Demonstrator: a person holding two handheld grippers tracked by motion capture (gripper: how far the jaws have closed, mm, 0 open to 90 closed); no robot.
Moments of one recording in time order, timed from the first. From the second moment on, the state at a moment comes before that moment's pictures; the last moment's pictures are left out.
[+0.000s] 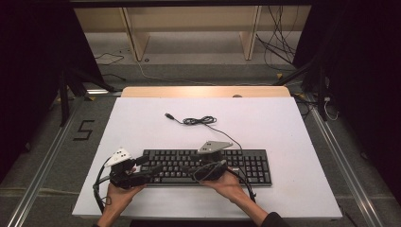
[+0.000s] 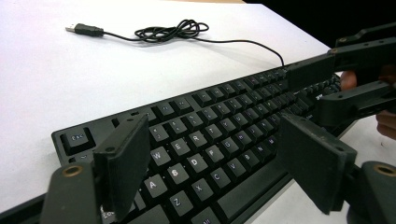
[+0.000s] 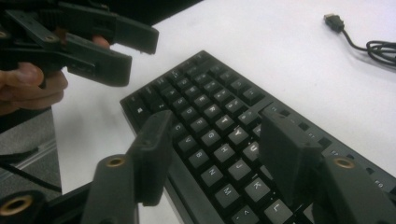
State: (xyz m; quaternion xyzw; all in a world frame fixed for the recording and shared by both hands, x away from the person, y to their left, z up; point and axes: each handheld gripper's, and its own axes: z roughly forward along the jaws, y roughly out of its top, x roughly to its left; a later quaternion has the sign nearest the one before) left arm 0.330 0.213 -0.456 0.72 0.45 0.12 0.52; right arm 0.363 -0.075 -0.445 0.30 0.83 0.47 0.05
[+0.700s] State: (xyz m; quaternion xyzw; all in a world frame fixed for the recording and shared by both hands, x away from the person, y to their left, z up) left arm 0.330 0.215 -0.456 0.72 0.45 0.13 0.52; right arm 0.365 -0.054 -0.460 0.29 0.85 0.44 0.03
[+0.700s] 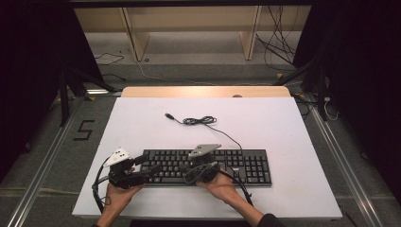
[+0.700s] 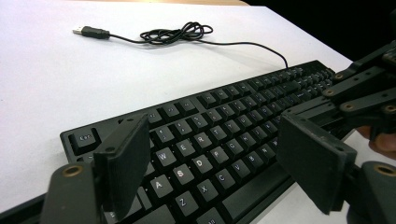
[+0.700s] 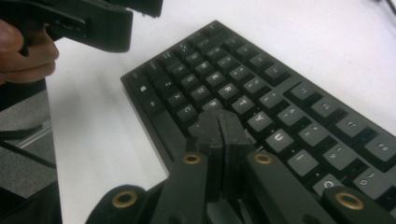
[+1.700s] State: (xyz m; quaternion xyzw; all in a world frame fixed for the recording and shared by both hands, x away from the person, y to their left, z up) left arm 0.330 0.215 -0.456 0.72 0.45 0.13 0.52; right arm 0.368 -0.028 -0.482 0.29 0.87 0.39 0.05
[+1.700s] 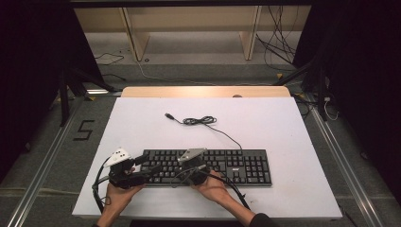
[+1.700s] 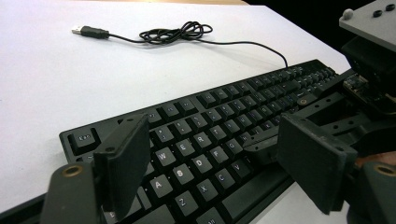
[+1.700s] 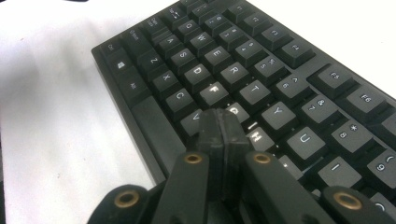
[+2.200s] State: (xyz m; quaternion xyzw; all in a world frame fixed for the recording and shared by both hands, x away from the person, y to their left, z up) left arm 0.330 0.216 -0.456 0.72 0.45 0.13 0.52; right arm 0.376 -0.049 -0.465 0.32 0.84 0.44 0.03
